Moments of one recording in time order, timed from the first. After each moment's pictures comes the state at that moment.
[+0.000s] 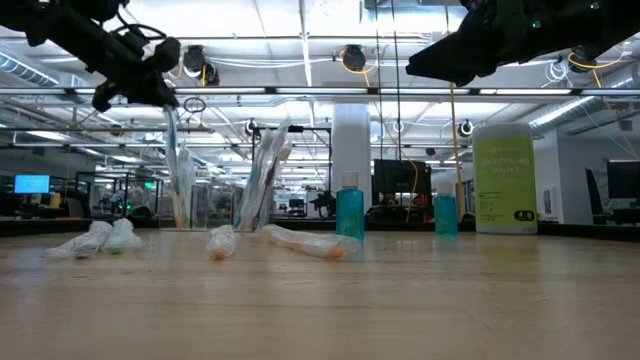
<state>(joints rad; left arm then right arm) 0.52 0.61 0.50 -0.17 -0.49 -0.49 0.03 0.96 0.46 0.35 0.19 -0.10</state>
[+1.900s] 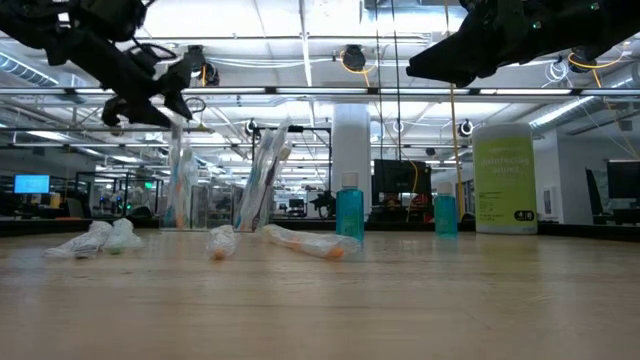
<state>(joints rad) 0.61 0.75 0.46 -0.03 -0.45 -0.47 0.03 0.96 0.46 0.34 0.19 -0.10</state>
